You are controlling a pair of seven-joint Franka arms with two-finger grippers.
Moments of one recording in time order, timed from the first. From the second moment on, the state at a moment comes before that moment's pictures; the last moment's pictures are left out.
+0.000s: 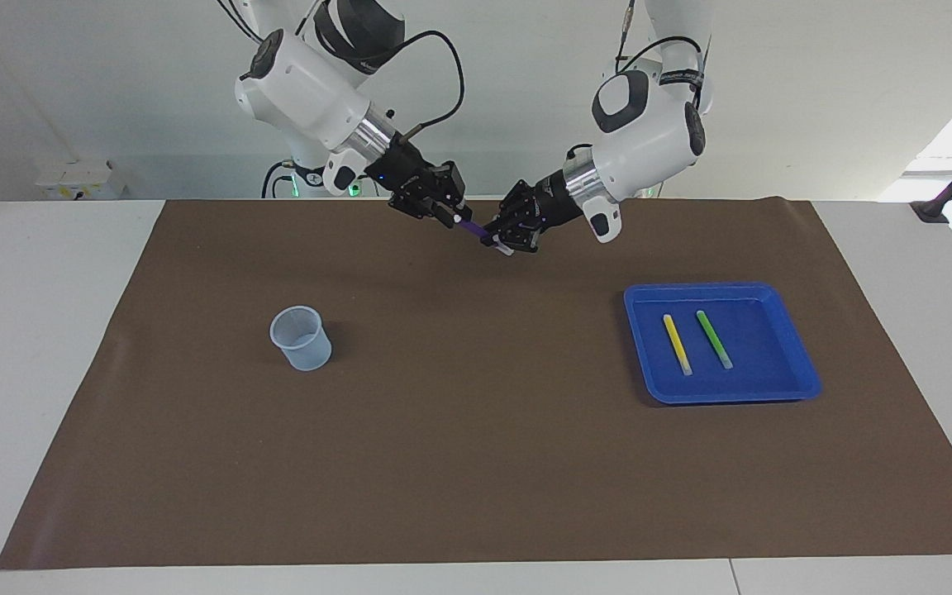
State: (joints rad) left arm -0.56 -0.02 0.01 -2.01 -0.97 2.13 -1.57; right arm 0.46 -0.18 -0.03 -2.10 0.76 2.21 0.32
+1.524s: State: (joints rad) left arm -0.56 -0.02 0.01 -2.02 -0.98 2.13 -1.56; right arm 0.46 -0.17 -0.03 -2.10 0.79 2.22 0.32
